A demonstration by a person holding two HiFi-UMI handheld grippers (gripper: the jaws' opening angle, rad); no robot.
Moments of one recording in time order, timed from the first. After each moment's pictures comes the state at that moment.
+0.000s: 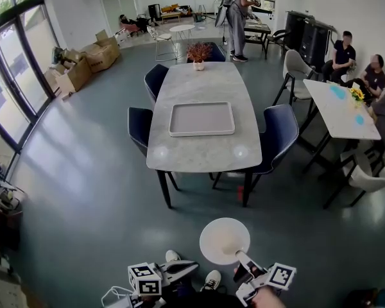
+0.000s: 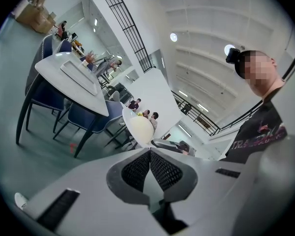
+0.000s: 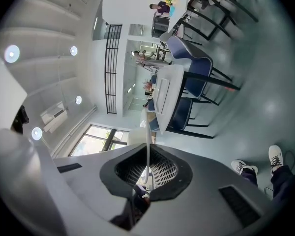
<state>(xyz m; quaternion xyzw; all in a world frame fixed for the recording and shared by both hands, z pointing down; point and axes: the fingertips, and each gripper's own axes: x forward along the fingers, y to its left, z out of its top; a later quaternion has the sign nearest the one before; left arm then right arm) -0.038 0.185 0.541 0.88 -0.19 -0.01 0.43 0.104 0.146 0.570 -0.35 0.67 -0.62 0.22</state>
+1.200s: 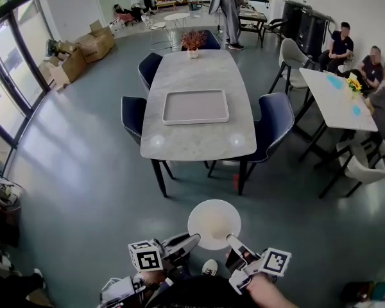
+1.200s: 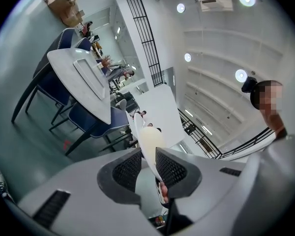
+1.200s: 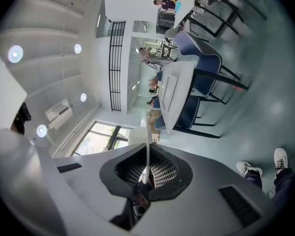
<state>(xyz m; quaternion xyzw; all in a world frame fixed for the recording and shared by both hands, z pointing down) -0.022 0.116 0.521 0.83 -0.22 -0.10 0.49 0.087 0.124 0.535 -0.33 0.67 -0.62 0.22</state>
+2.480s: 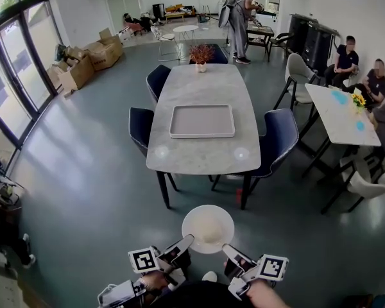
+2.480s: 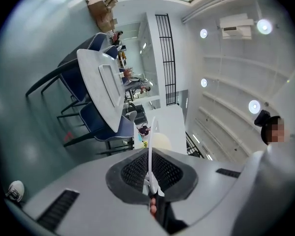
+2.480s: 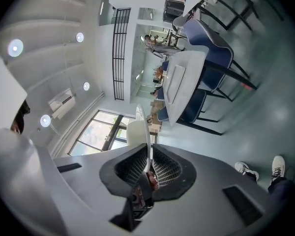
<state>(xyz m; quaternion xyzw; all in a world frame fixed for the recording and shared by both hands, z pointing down) -0.052 0.088 0.523 0.73 -0.27 -0.21 0.59 0.066 0.113 0.534 -0.30 0.70 -0.62 0.17</state>
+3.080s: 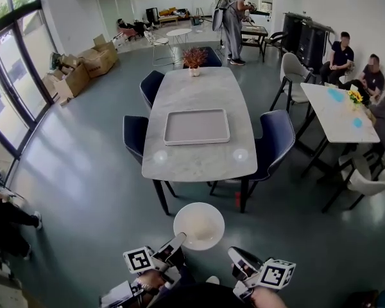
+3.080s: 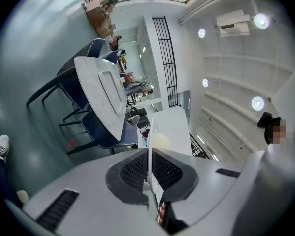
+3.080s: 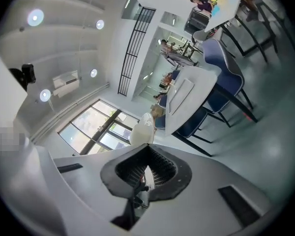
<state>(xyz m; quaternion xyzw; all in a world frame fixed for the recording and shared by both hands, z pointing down) -0.063 0.051 0.522 0.73 -0.30 -0.21 0.58 0.092 0.098 0.521 -0.34 0.77 -0.53 0.13</state>
